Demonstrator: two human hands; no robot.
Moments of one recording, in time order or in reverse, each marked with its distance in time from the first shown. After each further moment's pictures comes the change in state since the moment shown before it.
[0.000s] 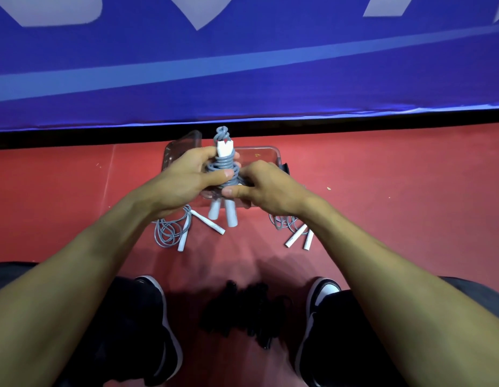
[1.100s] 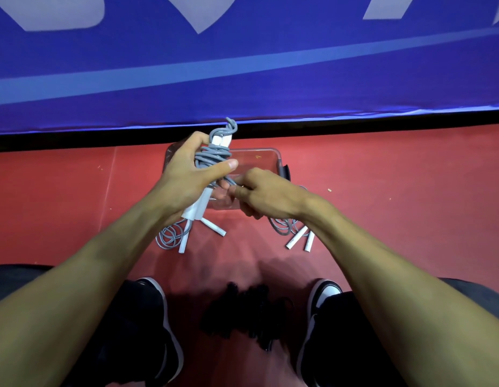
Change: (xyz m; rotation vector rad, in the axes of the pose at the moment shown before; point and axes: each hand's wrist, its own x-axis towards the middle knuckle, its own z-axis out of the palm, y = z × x) left_hand -0.003 0.005 0.013 -0.037 0.307 0.074; right_hand -0.006 -0.014 0.001 0.039 -0.100 0.059
